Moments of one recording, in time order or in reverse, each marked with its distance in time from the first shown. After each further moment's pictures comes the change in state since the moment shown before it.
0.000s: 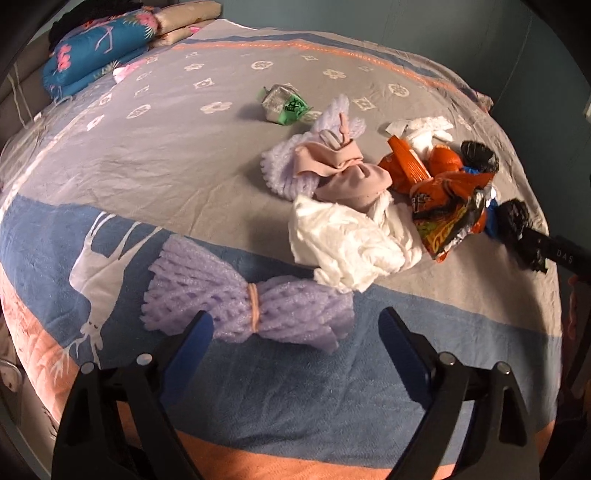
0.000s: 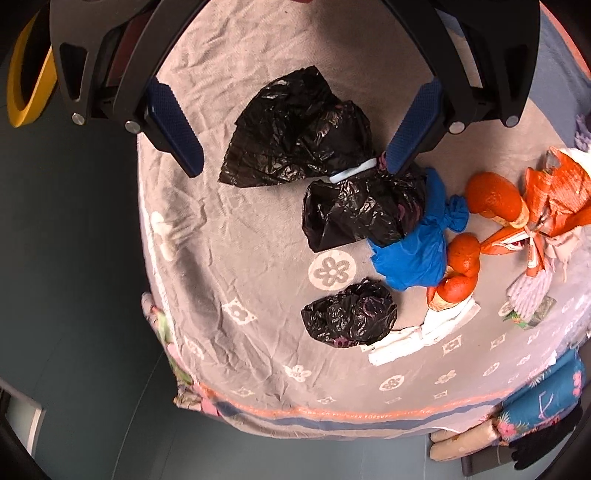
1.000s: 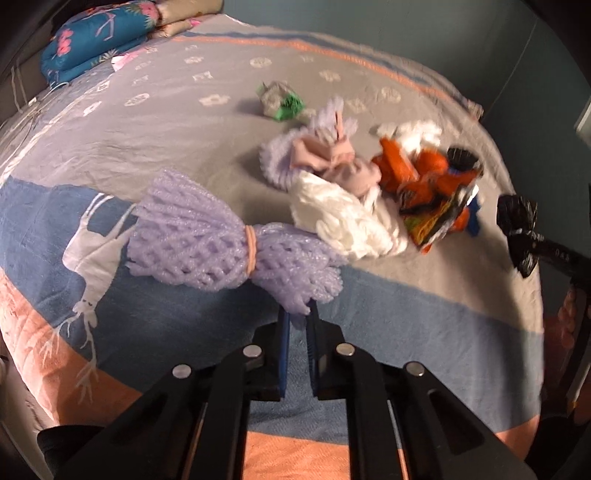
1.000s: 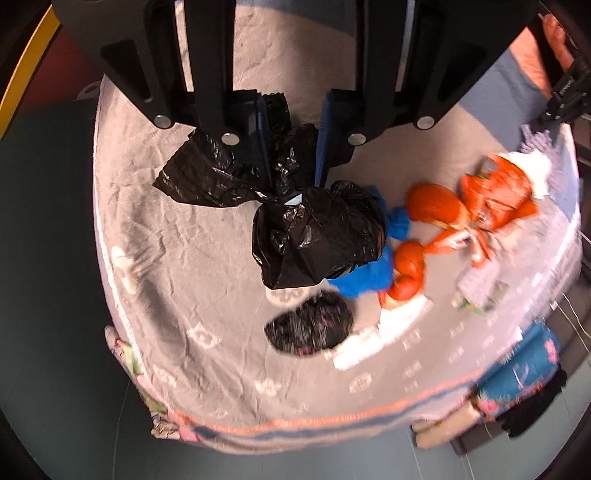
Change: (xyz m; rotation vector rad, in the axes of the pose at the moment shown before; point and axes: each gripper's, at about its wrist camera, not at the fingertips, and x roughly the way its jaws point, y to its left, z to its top) left arm -0.014 0.009 -0.013 -0.042 -0.026 -0.092; right arm -0.022 -0.005 -0.008 0.095 0.042 0.236
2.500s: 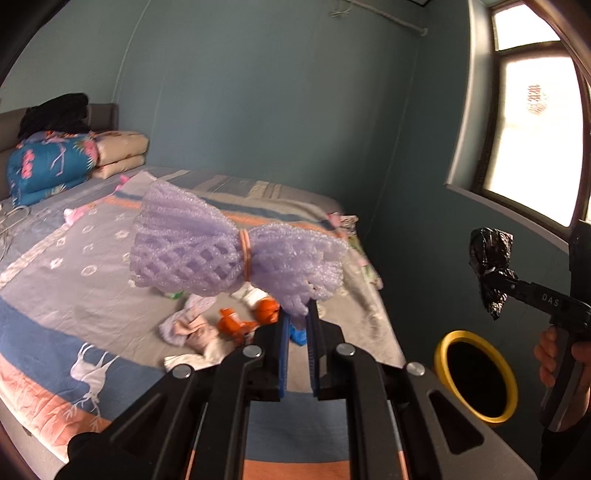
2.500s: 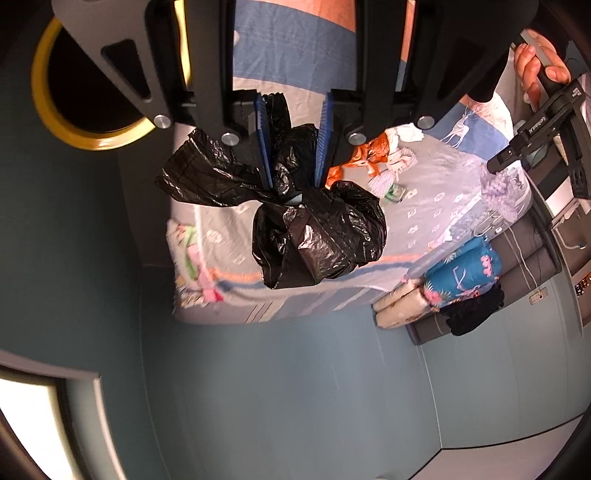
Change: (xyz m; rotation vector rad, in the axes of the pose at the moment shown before) left arm -0.205 -0.119 -0.023 0.229 -0.508 -0.275; right arm -0.309 -0.046 -0.077 0.004 -0.484 0.110
